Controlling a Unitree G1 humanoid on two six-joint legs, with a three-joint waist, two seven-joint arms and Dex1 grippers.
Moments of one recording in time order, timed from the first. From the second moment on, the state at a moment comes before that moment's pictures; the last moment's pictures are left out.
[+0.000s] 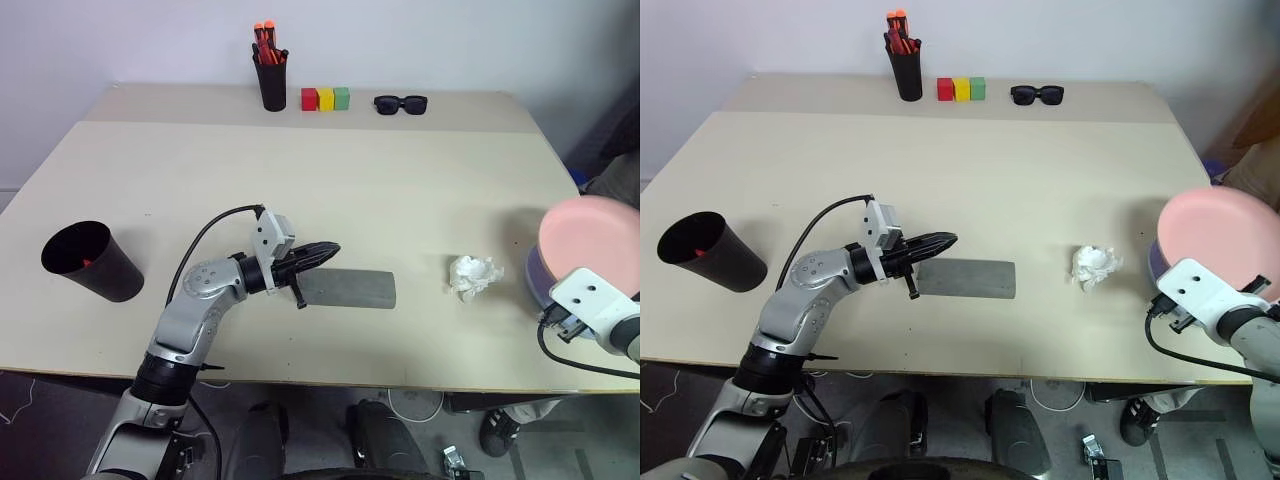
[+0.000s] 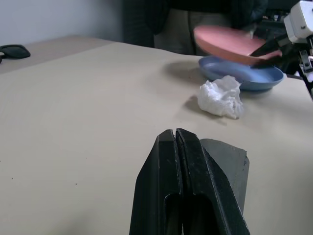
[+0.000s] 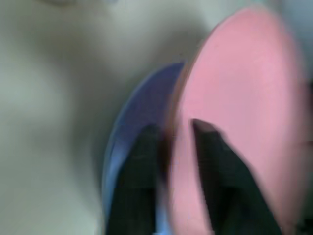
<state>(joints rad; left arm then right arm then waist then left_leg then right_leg) -0.36 0.35 -0.15 -0.11 -0.37 0.29 -0.86 0.34 -0.84 -0.45 -0.40 -0.23 0.40 0.63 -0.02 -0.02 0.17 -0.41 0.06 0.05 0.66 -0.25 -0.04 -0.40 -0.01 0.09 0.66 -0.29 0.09</state>
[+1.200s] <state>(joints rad) -0.32 0.36 -0.14 -0.17 -0.37 0.30 -0.78 0.10 -0.73 -0.18 -0.31 -0.19 0.37 0.49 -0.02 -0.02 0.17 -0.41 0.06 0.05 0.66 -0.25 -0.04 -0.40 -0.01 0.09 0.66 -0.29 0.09</state>
